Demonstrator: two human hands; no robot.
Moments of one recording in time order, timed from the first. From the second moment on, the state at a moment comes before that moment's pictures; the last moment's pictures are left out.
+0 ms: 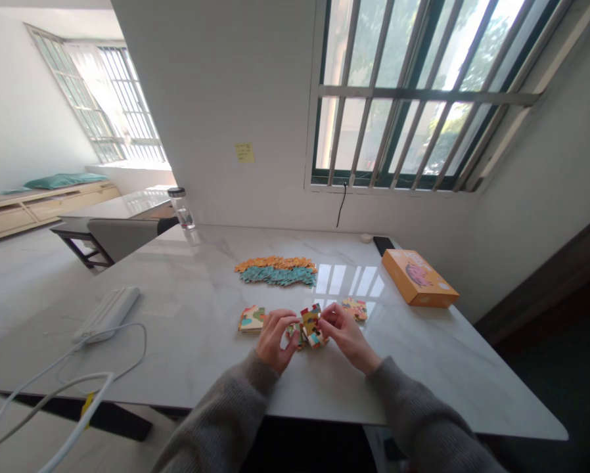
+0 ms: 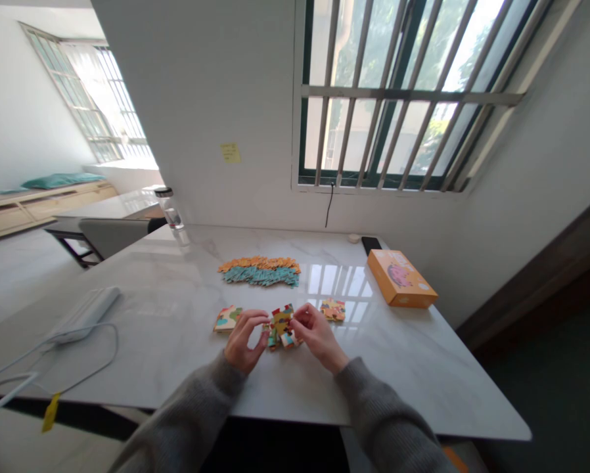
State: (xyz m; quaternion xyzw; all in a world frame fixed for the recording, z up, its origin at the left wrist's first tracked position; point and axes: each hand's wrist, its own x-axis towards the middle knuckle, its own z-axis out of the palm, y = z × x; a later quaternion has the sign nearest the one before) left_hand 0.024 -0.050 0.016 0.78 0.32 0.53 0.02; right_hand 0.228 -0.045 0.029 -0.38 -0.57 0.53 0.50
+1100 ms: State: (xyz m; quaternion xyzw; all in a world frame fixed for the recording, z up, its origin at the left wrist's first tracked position) left_hand 0.024 -0.047 0.006 0.83 0.34 0.42 0.13; right_hand 0.360 -0.011 0.012 -0.57 -0.75 0.04 0.35
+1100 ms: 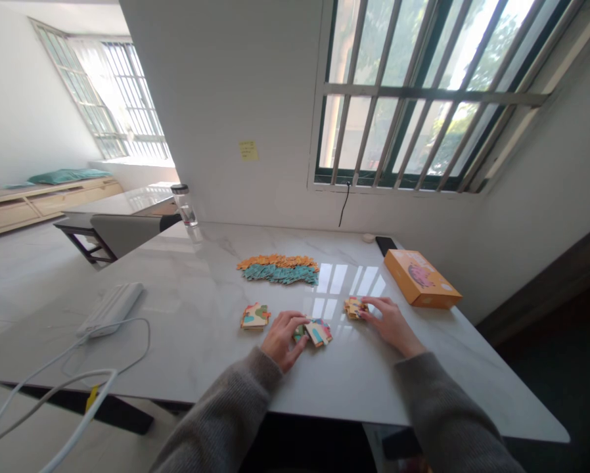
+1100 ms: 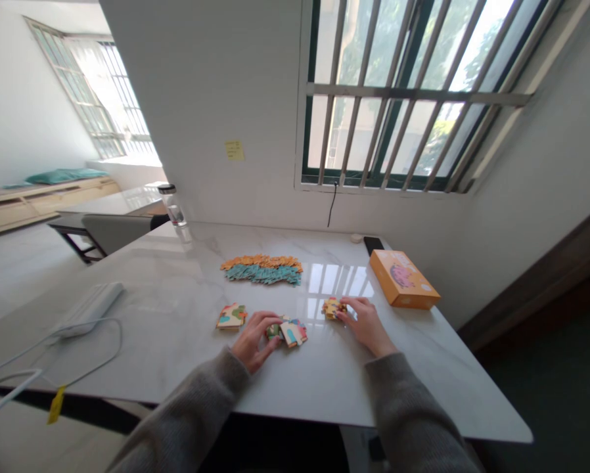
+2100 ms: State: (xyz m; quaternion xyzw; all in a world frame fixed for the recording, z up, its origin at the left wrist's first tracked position) left_hand 0.024 -0.044 0.007 0.86 0.37 0.33 0.08; right_hand 0.262 -0.055 0.031 -0.38 -0.89 0.06 0.24
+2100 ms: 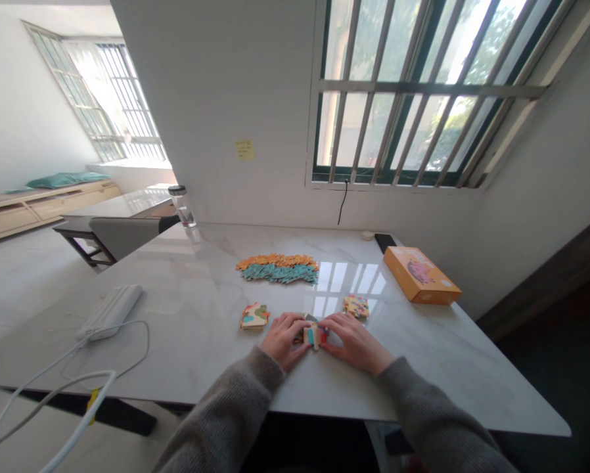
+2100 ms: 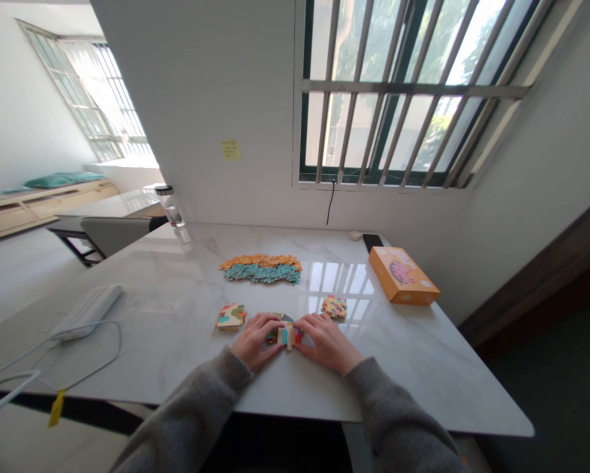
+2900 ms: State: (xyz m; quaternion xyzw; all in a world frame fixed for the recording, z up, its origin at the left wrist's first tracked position) left_hand 0.021 -0.045 0.014 0.84 0.39 0.37 0.07; right_hand 0.269 -0.053 0.028 -0.38 -0.85 0.16 0.33
